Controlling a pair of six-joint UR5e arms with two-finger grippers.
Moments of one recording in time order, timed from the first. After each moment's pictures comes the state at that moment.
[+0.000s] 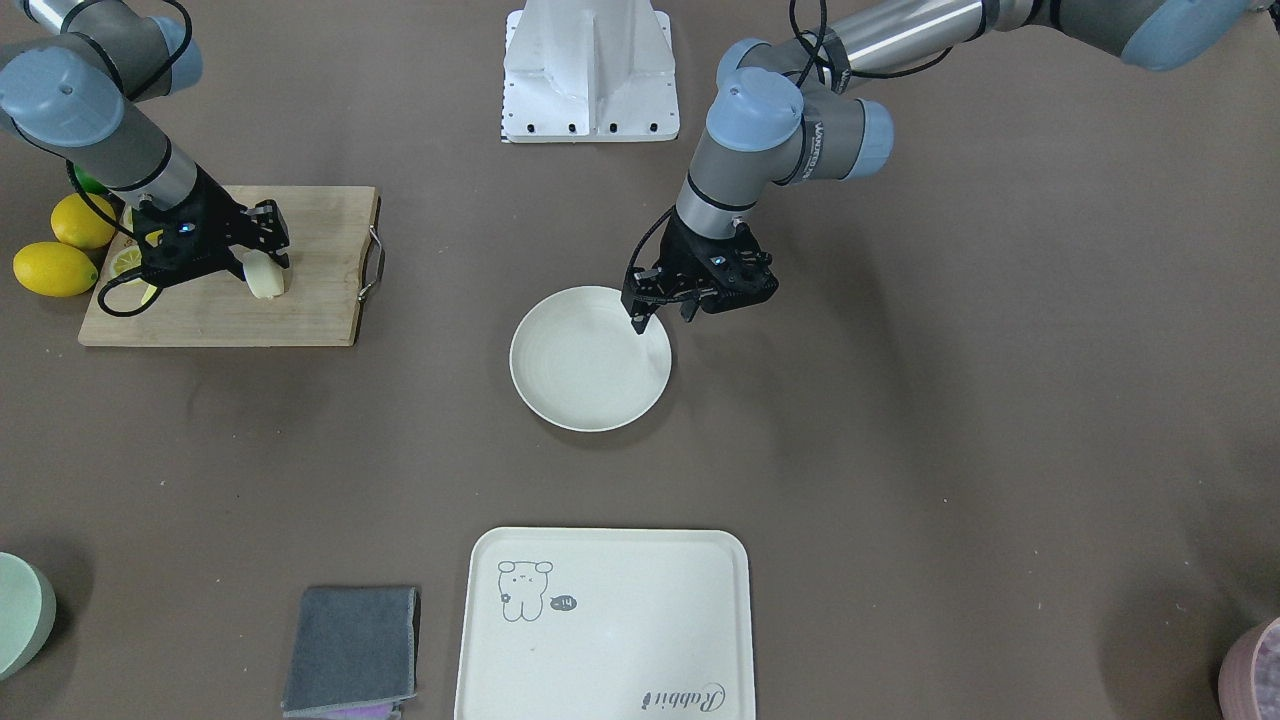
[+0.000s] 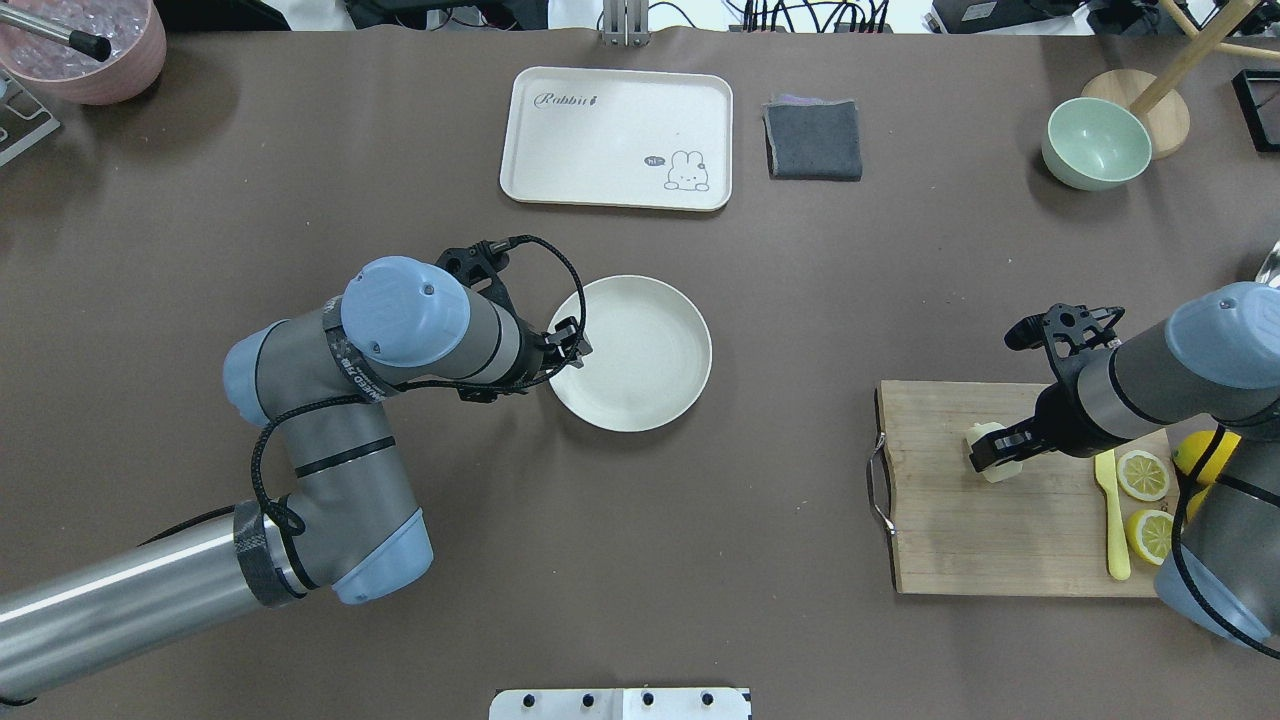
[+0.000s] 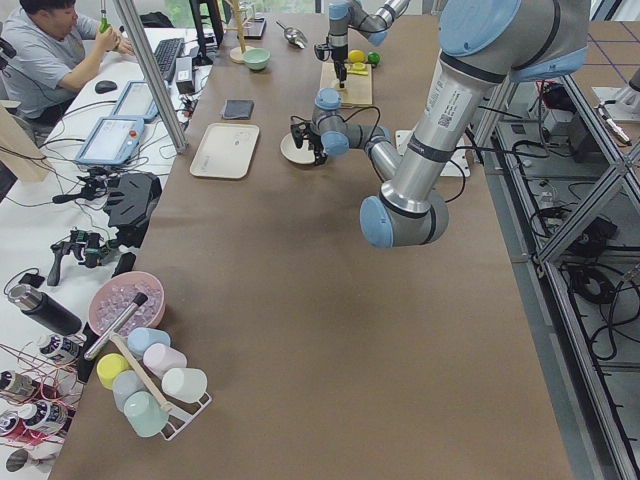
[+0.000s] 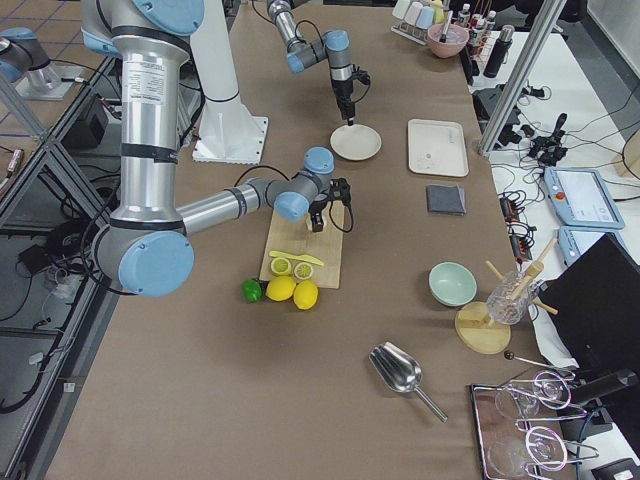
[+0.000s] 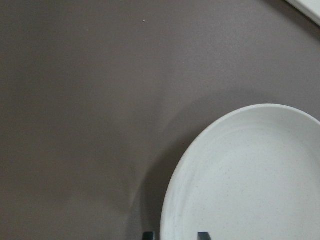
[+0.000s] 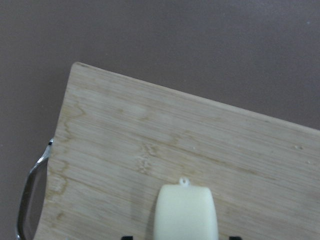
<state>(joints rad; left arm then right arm) -0.51 -2.17 -1.59 -1.98 -1.80 -1.68 0.69 -1.64 1.87 -1.07 2.14 0.83</state>
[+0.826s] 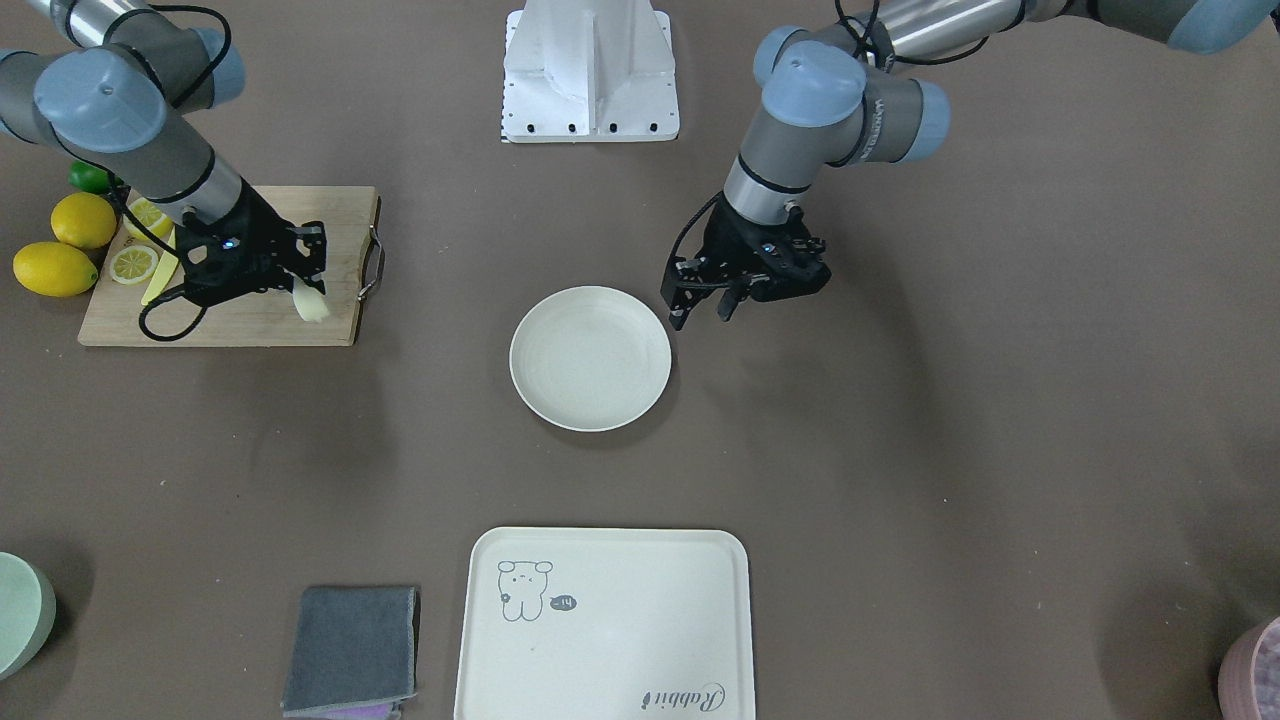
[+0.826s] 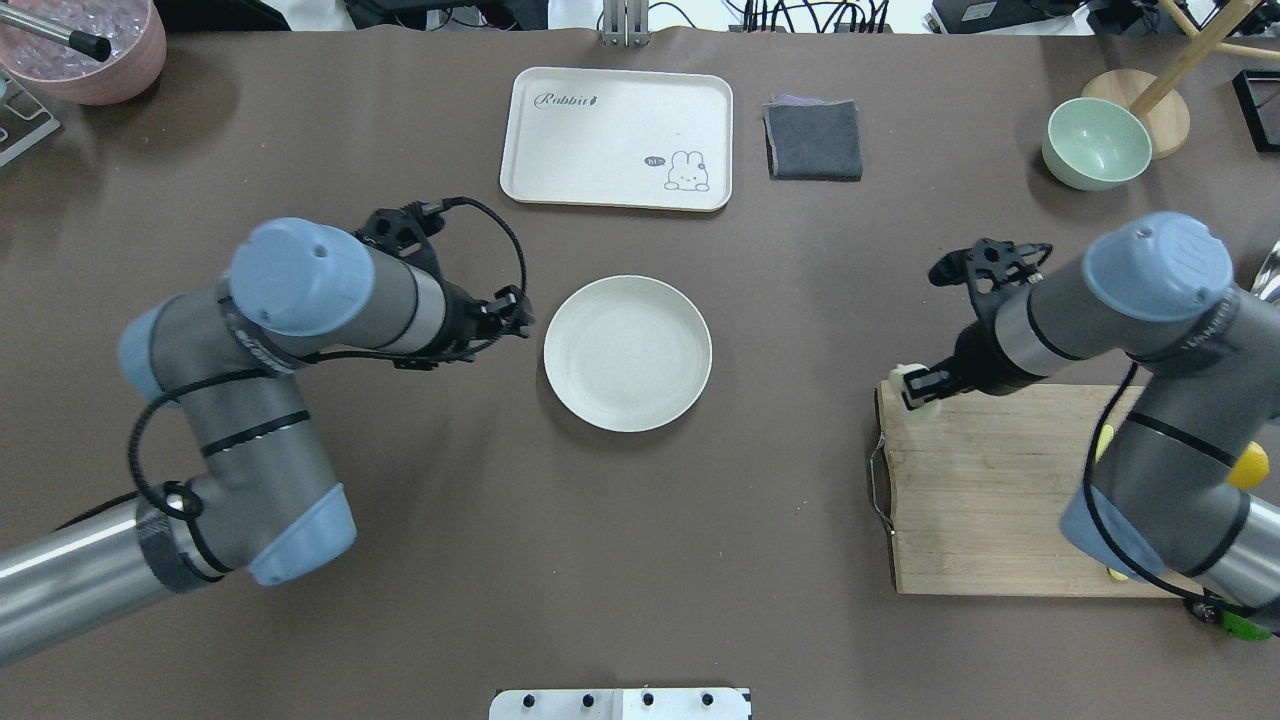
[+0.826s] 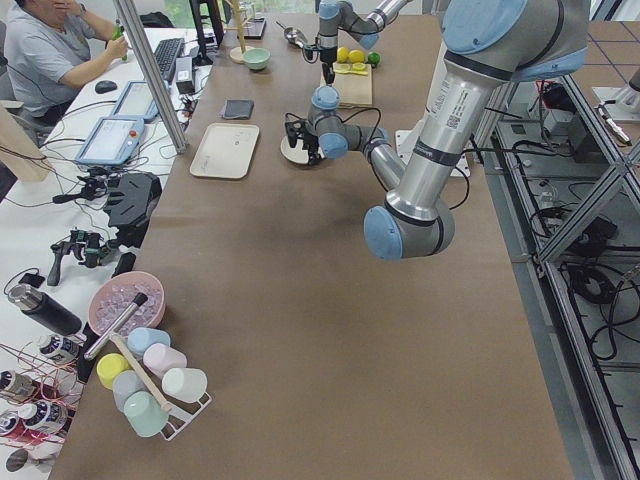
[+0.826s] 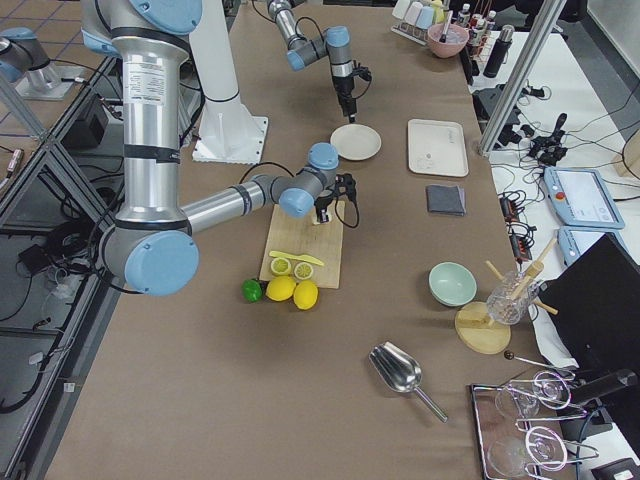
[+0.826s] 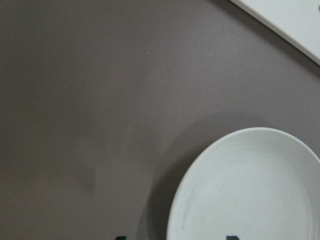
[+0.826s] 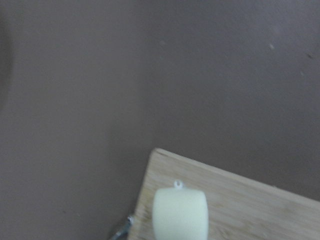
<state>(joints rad) -0.60 -2.04 -1.75 -1.97 -1.85 -1.56 0.71 -1.38 1.86 -1.23 2.10 0.83</state>
